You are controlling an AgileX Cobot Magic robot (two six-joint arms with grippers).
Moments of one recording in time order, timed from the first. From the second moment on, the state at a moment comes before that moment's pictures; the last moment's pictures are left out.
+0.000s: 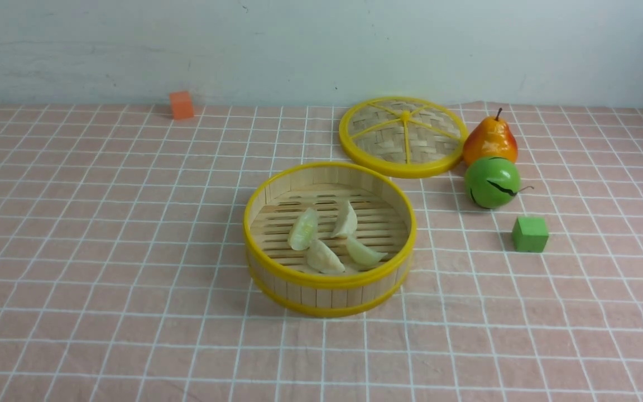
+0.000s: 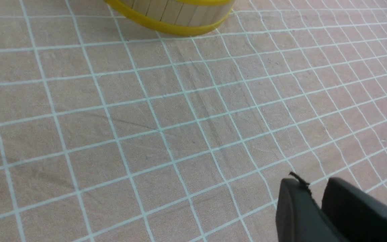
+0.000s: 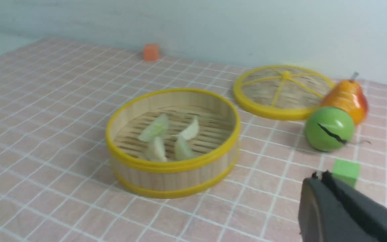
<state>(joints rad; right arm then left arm) 0.35 0.33 -0.34 0.01 0.25 0.14 -0.46 0.38 -0.47 -0.35 0.76 -0.08</state>
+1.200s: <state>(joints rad) -0.05 -0.01 0.02 -0.03 0.39 0.18 -0.46 0.38 -0.47 -0.35 0.76 -0.08</state>
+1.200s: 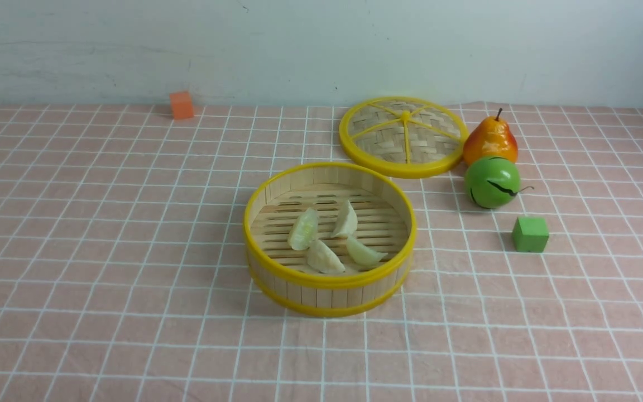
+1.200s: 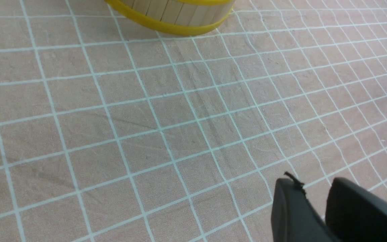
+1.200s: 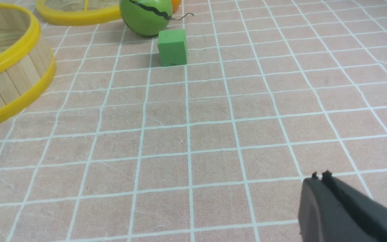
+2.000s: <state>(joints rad) -0.05 -0.01 0.02 -0.03 0.39 0.18 -0.46 0.35 -0.40 -0.32 0.71 -0.08</state>
